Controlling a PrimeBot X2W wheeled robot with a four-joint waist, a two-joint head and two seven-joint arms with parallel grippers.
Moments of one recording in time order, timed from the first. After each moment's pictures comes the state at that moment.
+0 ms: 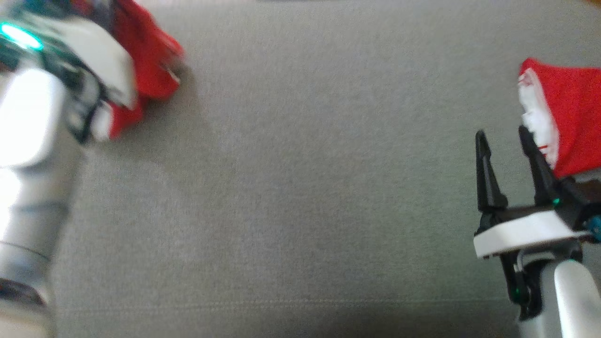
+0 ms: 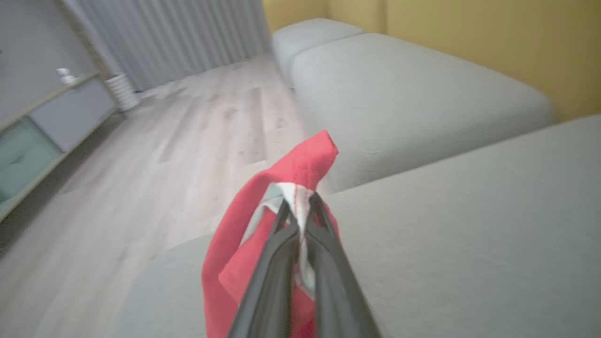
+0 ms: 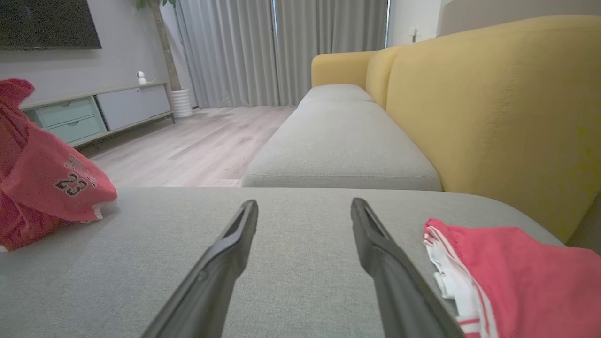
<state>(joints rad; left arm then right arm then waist) -1.07 0.39 -0.59 0.80 -0.50 -0.10 0.21 -0.10 -0.05 -0.02 -0.06 0.10 0.12 0.02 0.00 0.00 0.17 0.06</state>
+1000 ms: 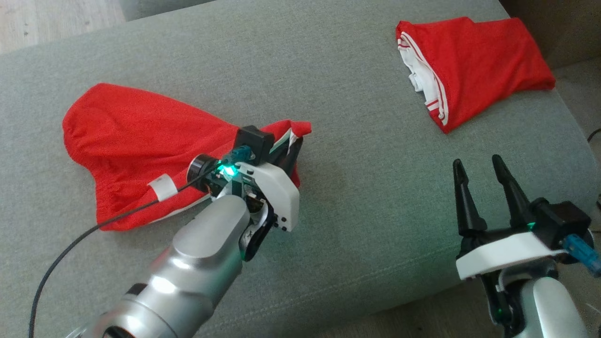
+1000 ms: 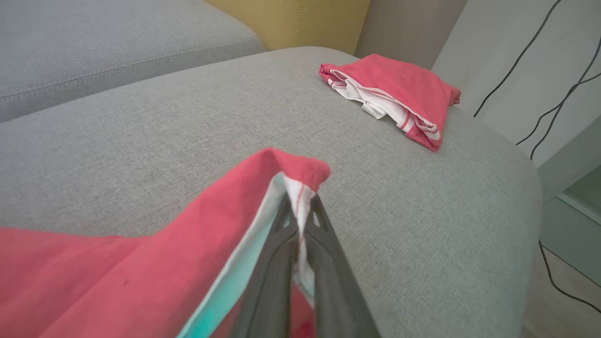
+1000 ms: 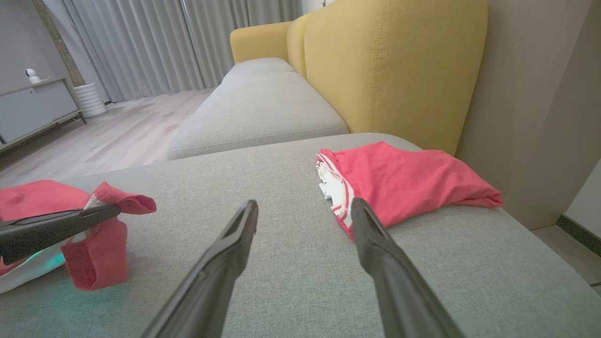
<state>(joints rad) -0.77 0.04 -0.91 0.80 -0.70 -0.04 0.02 -0.04 -0.05 0.04 0.03 0.16 0.12 -0.04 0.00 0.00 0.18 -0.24</state>
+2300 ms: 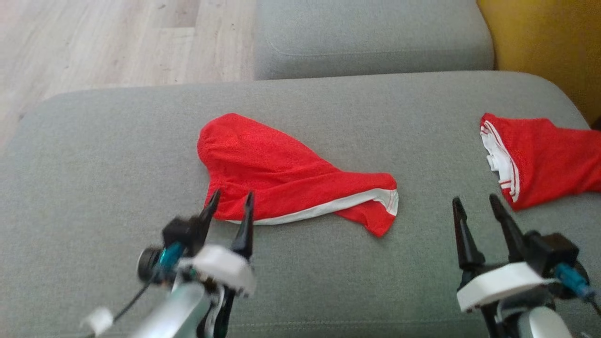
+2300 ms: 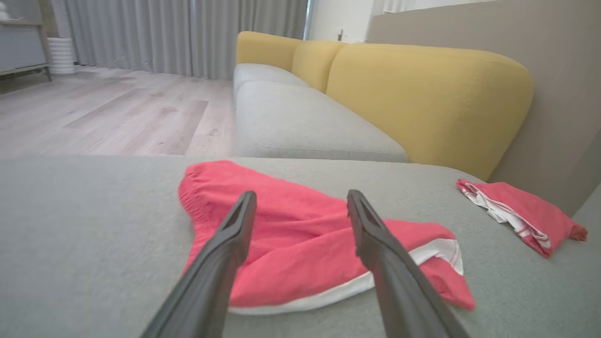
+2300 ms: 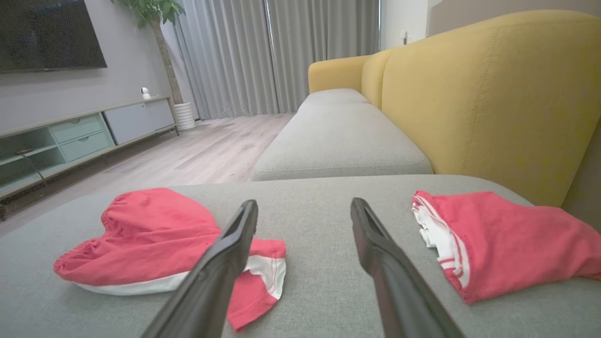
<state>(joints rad) -0.43 0.23 -0.85 0.50 -0.82 0.20 -0.25 0.03 -0.05 0.03 0.10 0.15 0.12 -0.06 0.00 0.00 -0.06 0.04</state>
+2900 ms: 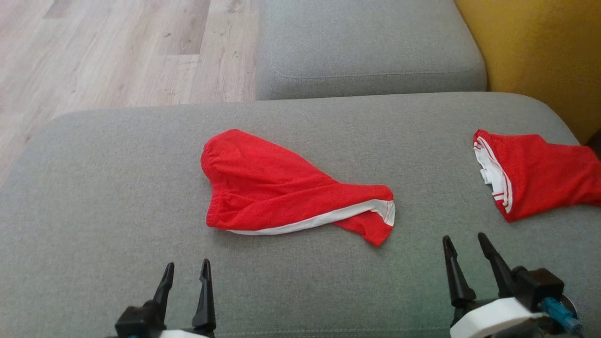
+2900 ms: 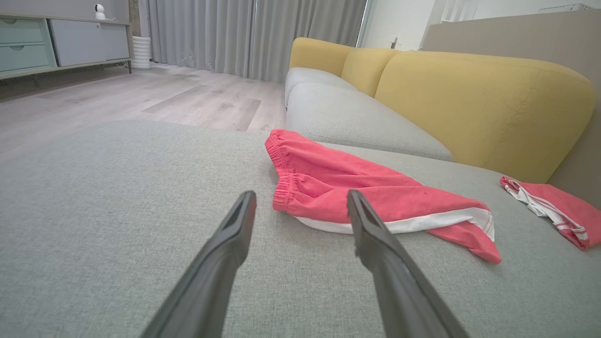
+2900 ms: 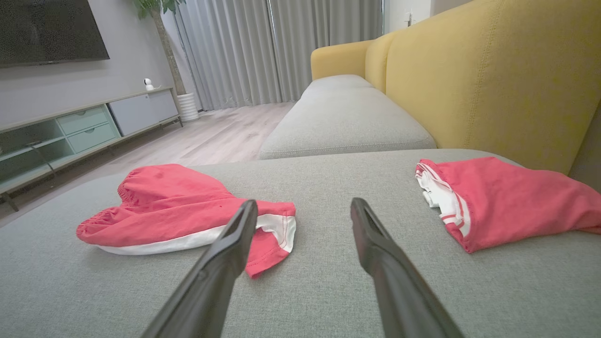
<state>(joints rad) 0.03 0.33 -0.60 0.15 -0.67 0.31 -0.25 0.14 -0.04 0.06 0.16 0.16 0.12 -0.12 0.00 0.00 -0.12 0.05</state>
